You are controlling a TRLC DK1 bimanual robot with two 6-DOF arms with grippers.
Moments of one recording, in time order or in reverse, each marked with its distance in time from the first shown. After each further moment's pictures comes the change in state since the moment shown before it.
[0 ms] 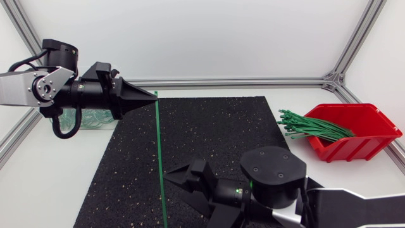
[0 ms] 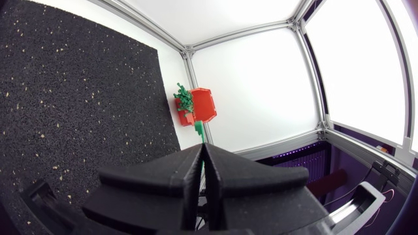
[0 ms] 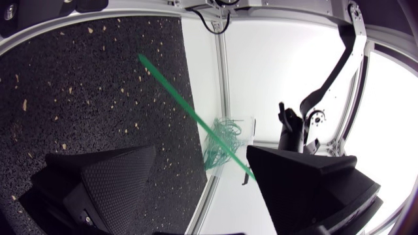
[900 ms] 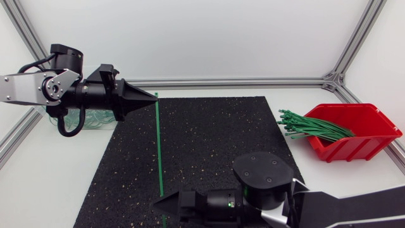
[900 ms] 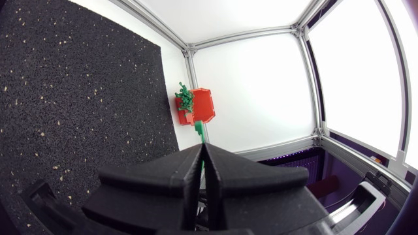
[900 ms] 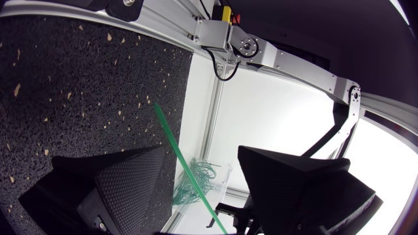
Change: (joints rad) left arm 0.013 0.074 0.029 0.000 0.037 -0.014; right arm -0.004 0.138 -0.008 0.179 -0.240 -0.283
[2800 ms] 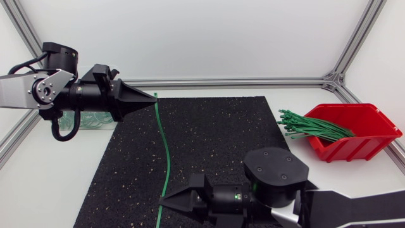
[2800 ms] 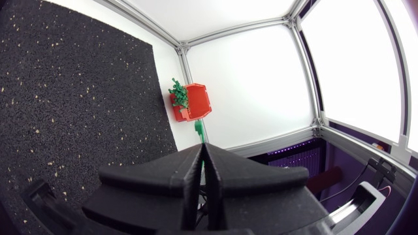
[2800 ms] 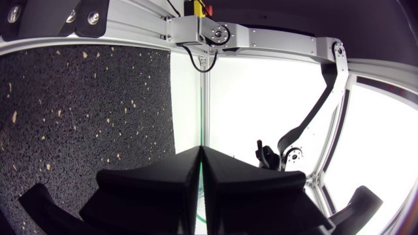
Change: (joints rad) left arm -0.015 -0.088 -0.053 0.000 0.007 0.027; right arm -0.020 -0.063 -0.015 0.015 -0.005 0.219
